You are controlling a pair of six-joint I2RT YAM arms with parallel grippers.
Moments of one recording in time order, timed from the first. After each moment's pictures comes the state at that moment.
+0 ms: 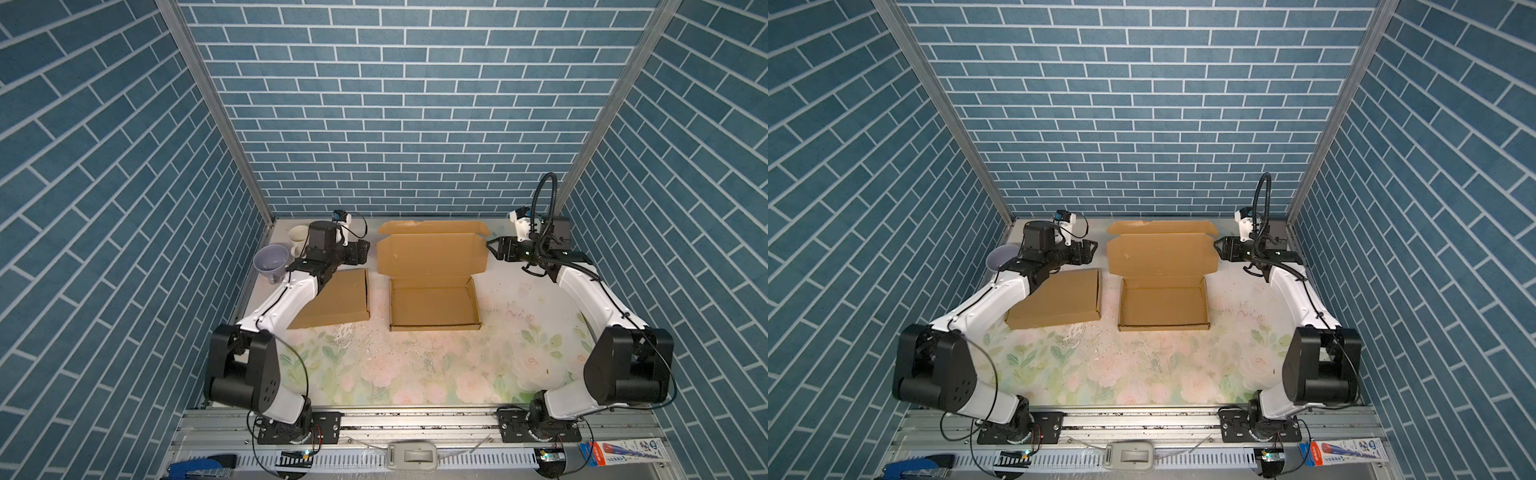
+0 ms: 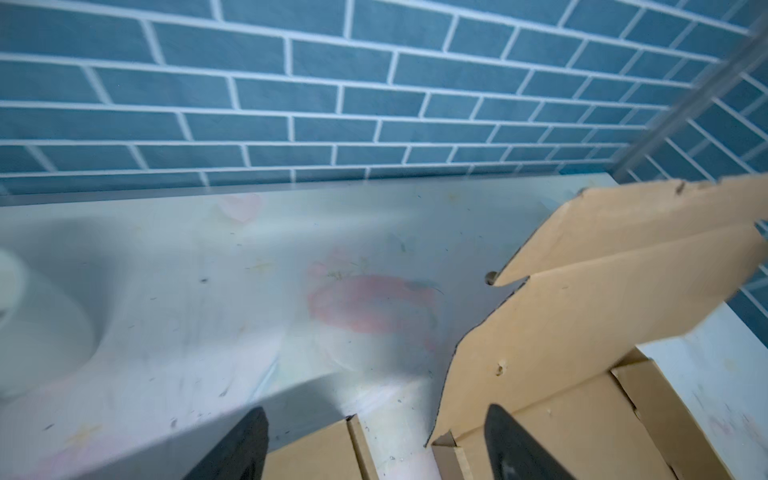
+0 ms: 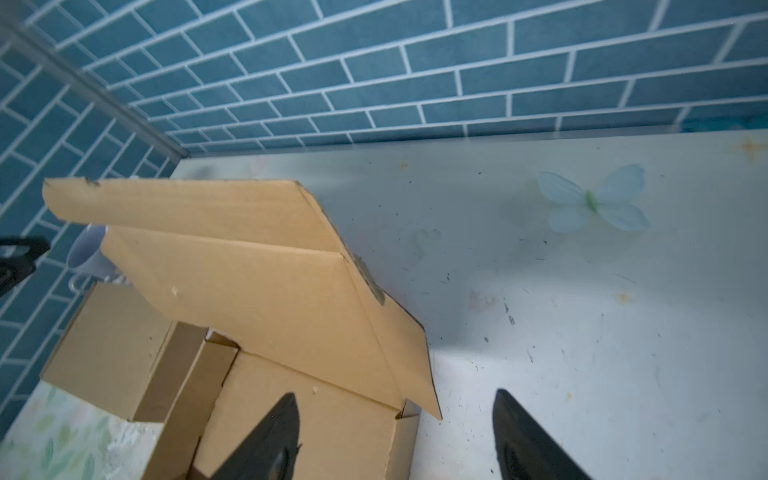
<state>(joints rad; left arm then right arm) -0.21 1.56 1.14 -0.13 0.29 -0.11 0.04 1.56 1.26 -0.39 -0.53 -0.02</state>
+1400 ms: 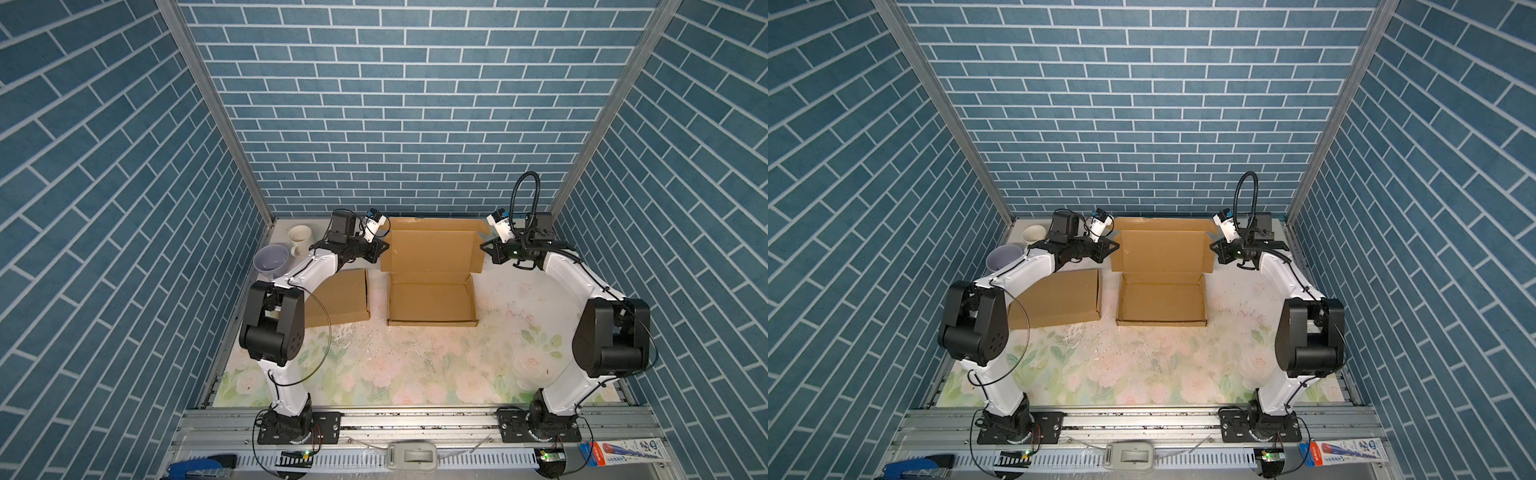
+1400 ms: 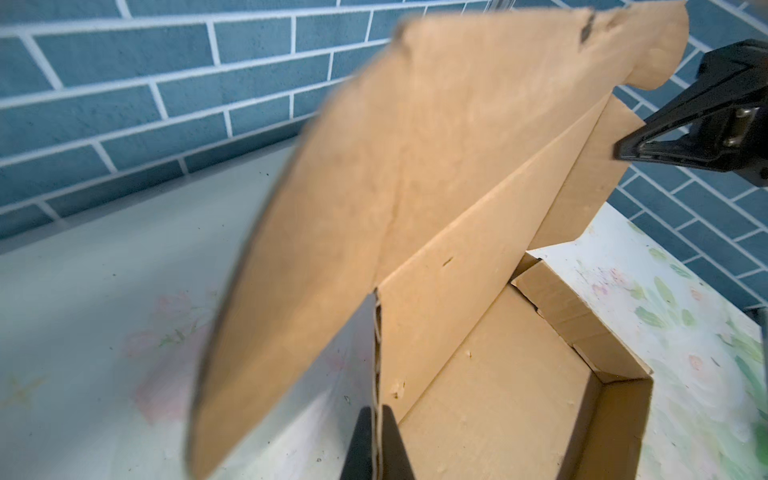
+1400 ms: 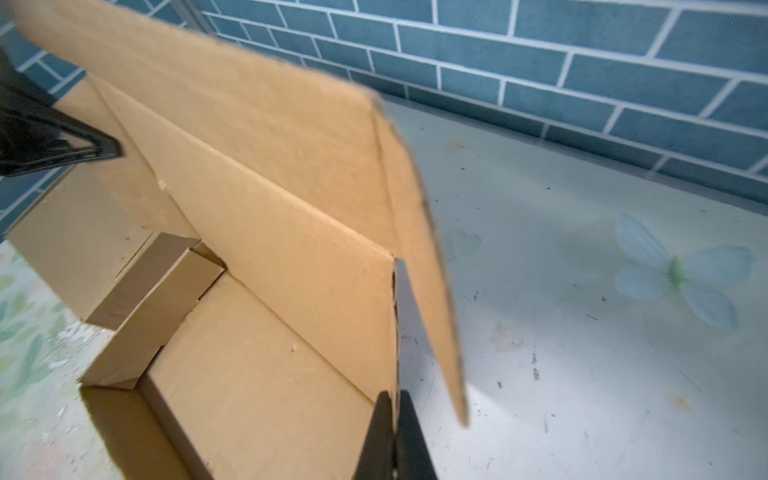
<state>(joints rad) -0.29 1.81 1.35 -0.14 0.54 0.08 0.10 1.65 1.28 -0.34 -0.55 -0.24</state>
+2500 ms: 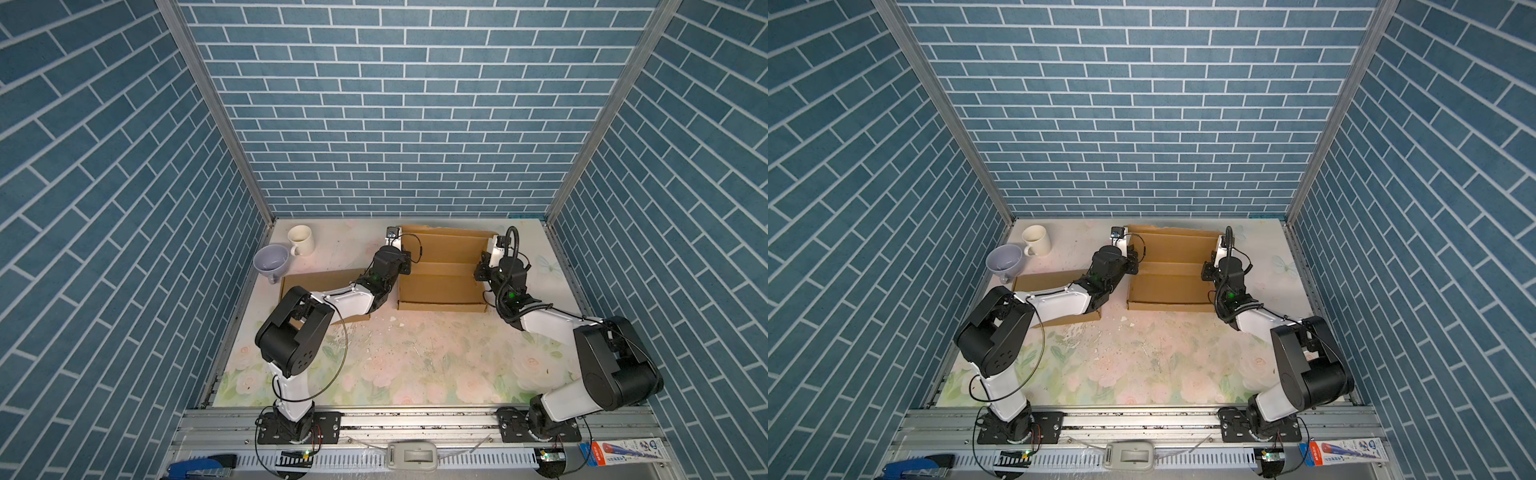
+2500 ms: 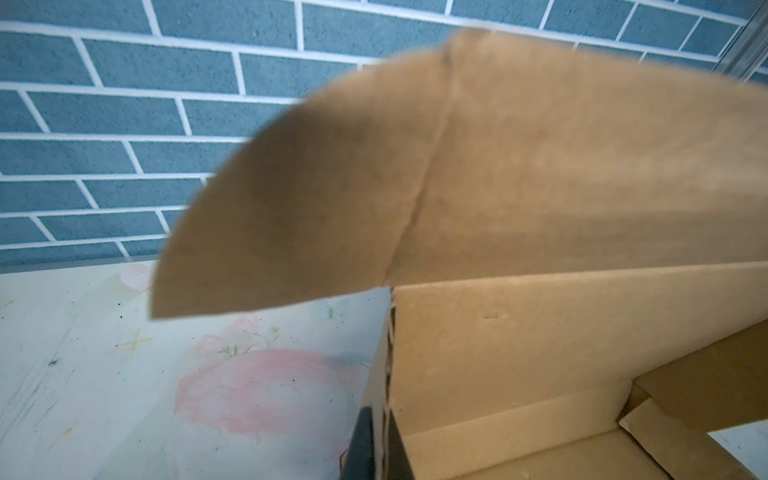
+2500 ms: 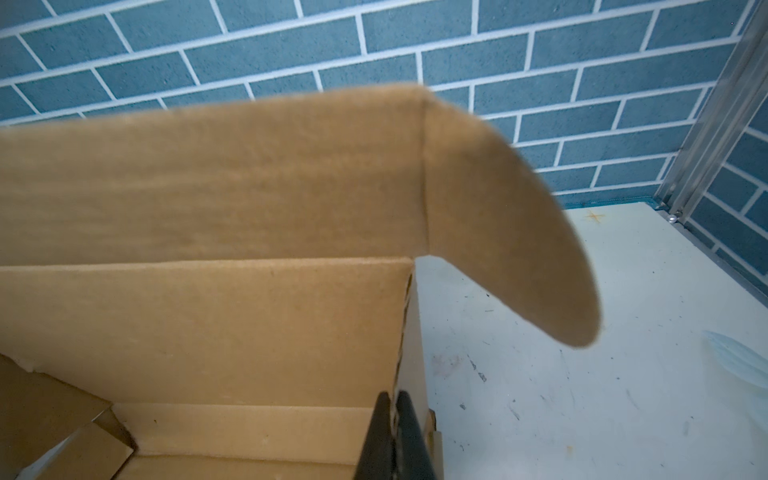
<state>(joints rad) -0.63 1.83 1.03 0.52 -0.29 -0.23 0.37 1.50 0.65 0.61 0.17 0.22</state>
